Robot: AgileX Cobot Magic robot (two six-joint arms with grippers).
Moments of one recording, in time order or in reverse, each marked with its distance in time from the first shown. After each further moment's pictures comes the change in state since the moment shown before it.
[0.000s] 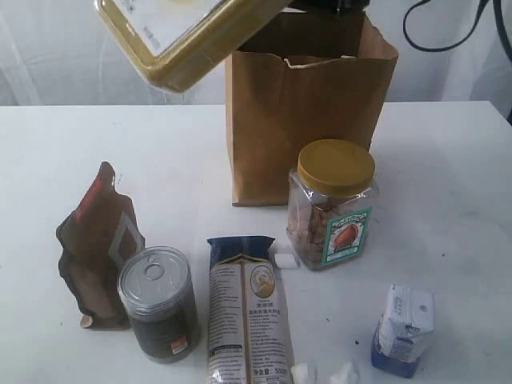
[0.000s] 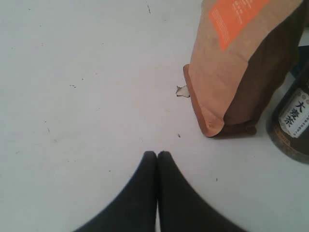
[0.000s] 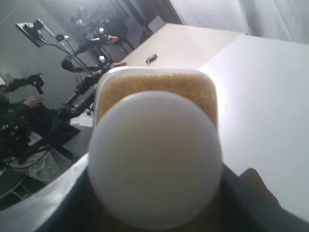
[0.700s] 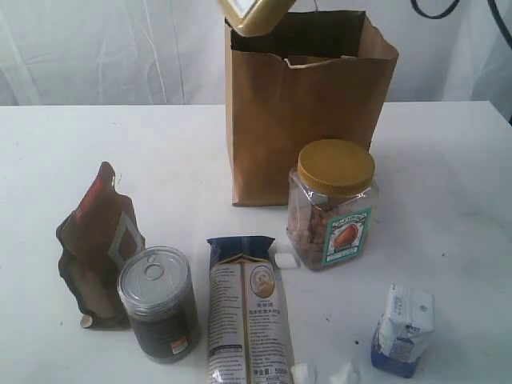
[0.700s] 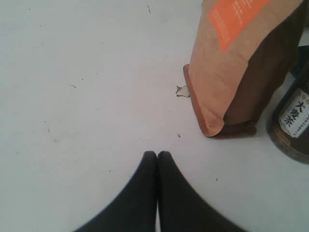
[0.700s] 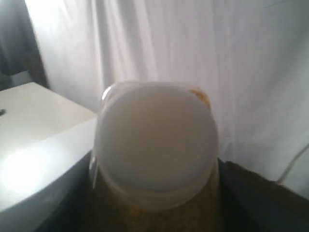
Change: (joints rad) left arm 0.000 0.000 0.000 0.000 0.000 0.000; right arm 0.000 0.036 -0.004 0.151 -0.527 -0.559
